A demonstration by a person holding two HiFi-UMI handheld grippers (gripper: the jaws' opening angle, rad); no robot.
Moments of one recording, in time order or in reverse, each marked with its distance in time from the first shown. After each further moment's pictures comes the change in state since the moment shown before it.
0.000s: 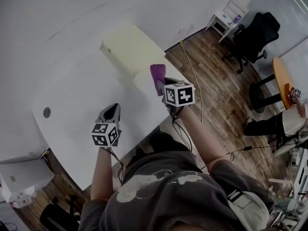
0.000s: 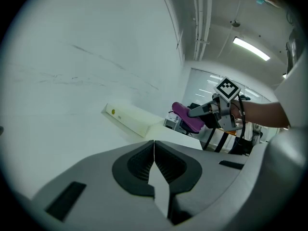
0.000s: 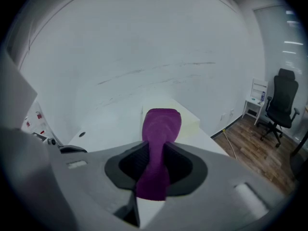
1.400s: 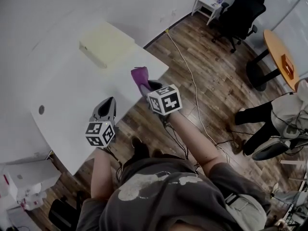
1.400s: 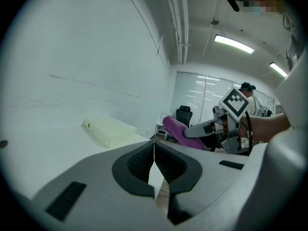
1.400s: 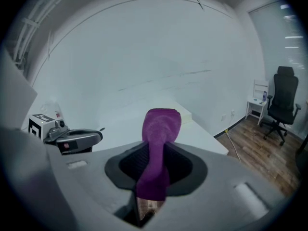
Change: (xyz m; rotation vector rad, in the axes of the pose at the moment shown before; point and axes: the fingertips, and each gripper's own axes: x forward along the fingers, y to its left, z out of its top) left arm -0.037 -0.198 0.021 0.124 -0.069 -0.042; right arm -0.169 -0.008 -0.081 -0.018 -0.082 0.098
